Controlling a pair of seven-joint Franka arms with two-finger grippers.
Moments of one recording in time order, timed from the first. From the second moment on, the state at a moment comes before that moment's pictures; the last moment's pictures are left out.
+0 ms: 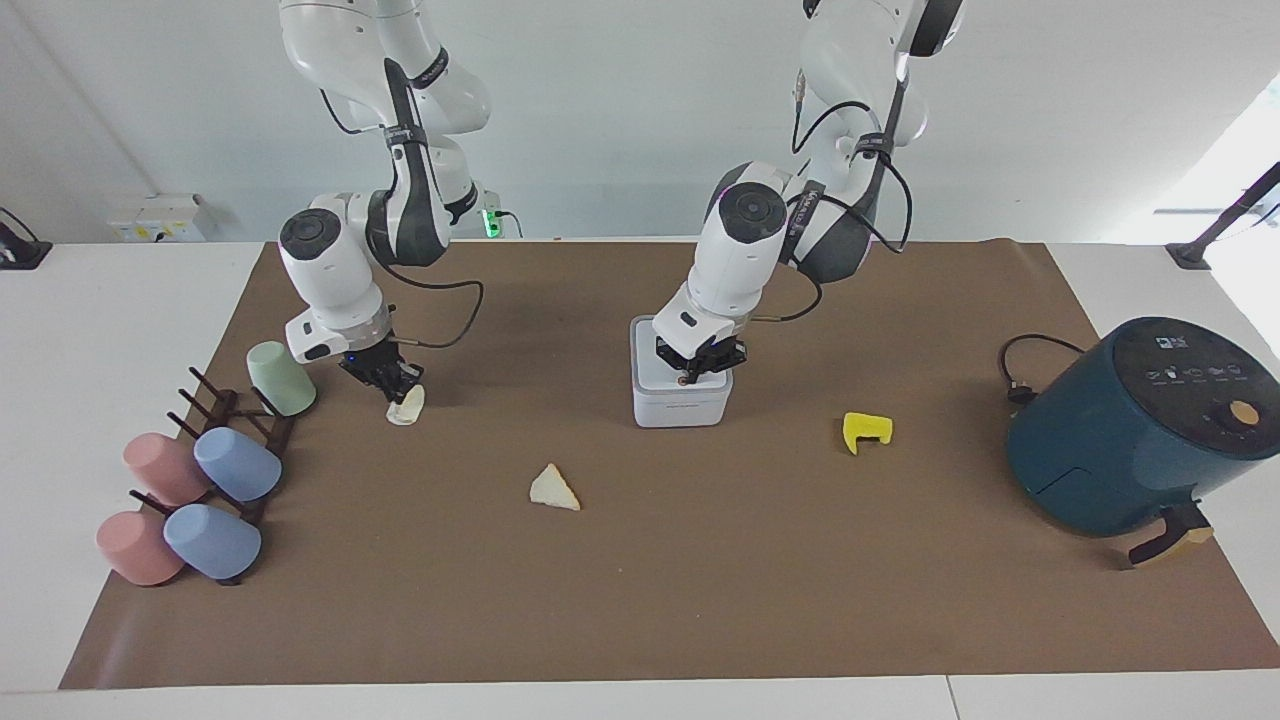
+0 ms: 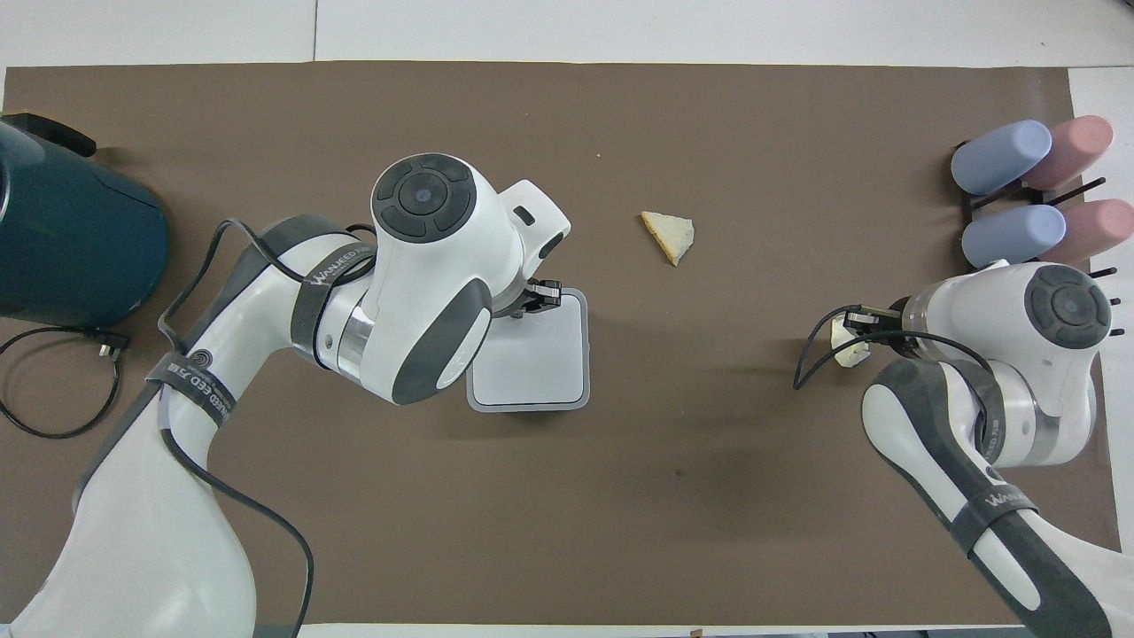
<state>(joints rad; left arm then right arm) -0.52 0.33 -0.11 -1.66 -0.09 1.99 -0.45 0.01 0.06 -0.01 -2.33 -0.01 2.42 0.32</state>
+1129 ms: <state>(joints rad) -0.56 0.32 -0.10 -1.68 -0.04 2.02 -0.45 0.01 -0.17 0.00 -2.19 -0.01 2.13 0.32</state>
